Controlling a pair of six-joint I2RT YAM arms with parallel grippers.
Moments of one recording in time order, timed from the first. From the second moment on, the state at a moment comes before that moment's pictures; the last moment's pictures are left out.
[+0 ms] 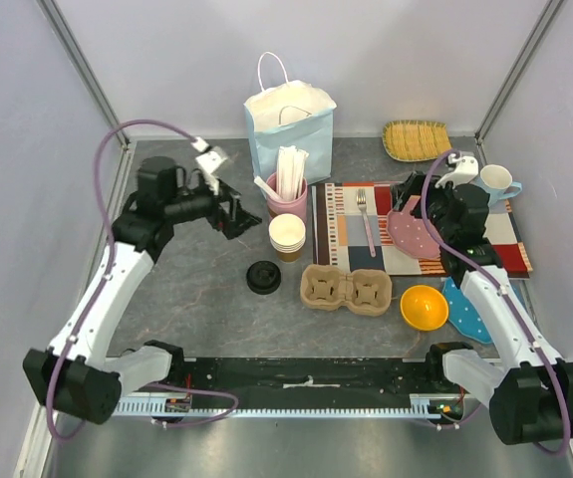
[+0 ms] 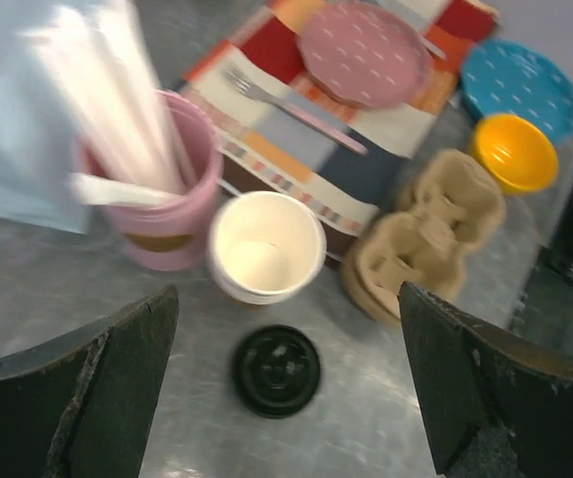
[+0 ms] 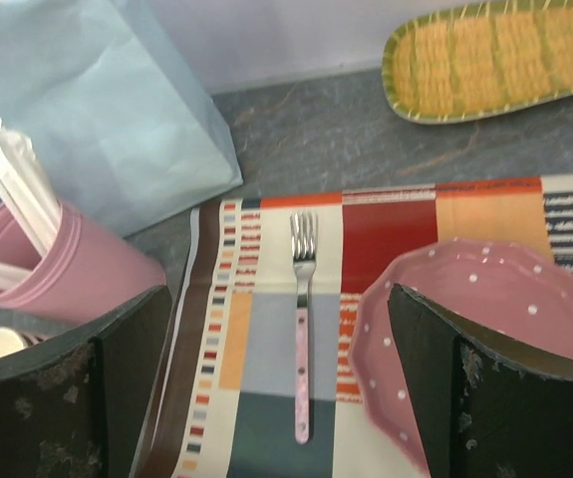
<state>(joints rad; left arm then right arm) -0.21 1.10 1.09 -0.35 0.73 0.13 0.08 1.04 0.76 0.11 -0.10 0.29</state>
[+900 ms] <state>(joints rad) -0.55 1.63 1.44 -0.75 0.08 -0.19 0.12 0.89 0.74 -0.08 -0.09 0.32</state>
